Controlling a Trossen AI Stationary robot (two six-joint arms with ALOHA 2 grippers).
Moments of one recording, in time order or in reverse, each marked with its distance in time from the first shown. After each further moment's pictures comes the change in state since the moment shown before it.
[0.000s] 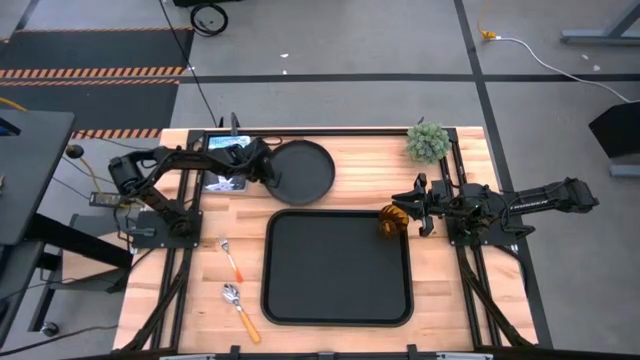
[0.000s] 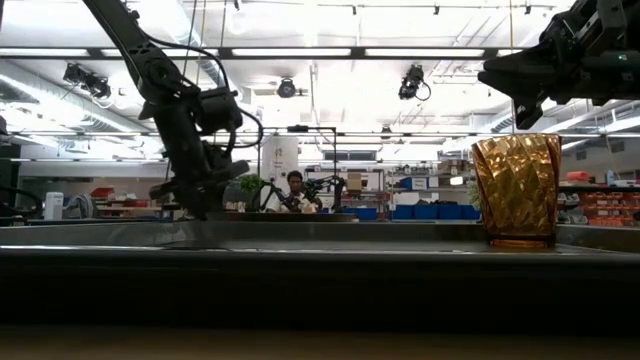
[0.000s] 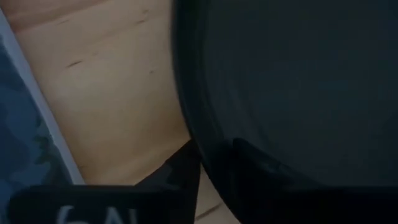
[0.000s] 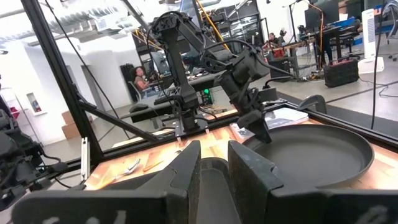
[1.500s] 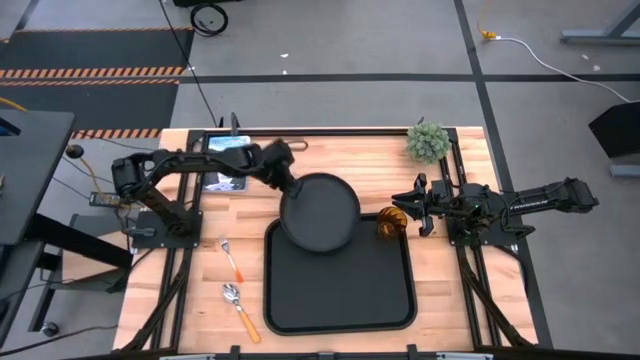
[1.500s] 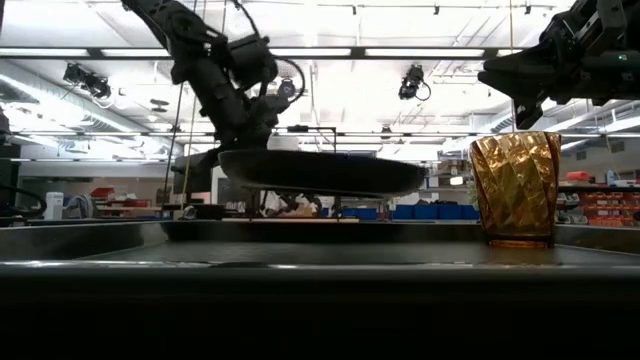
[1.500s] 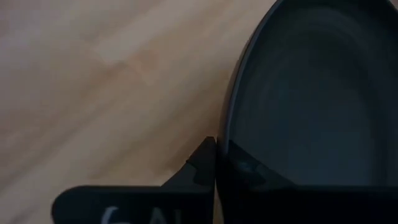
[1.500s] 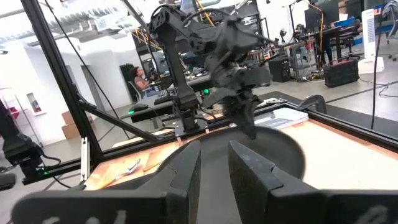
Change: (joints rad) left arm -0.217 -0.001 0.256 -0.137 0.204 -0.021; right arm 0.000 0.000 0.000 0.000 0.000 0.000
